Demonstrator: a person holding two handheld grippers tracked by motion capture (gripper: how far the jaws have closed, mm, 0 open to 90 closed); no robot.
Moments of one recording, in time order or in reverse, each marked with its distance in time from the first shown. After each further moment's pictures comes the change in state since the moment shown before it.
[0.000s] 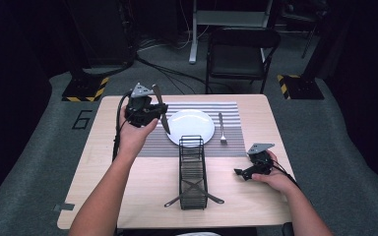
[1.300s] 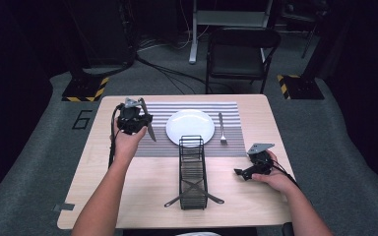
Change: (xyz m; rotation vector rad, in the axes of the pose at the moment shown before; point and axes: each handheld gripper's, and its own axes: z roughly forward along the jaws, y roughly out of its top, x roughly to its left) left arm 0.052 -0.063 0.034 0.096 0.128 -0.100; right arm -0.001 0.000 0.000 -0.002 0.000 -0.008
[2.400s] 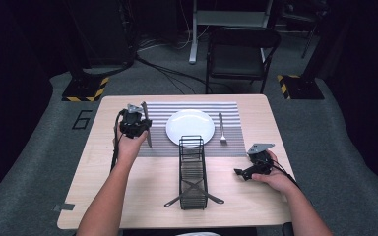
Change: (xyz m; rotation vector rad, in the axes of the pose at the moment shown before) left arm 0.011 -0.019 0.031 0.034 0.039 0.002; right arm 0.000 0.000 0.000 0.000 0.000 0.000
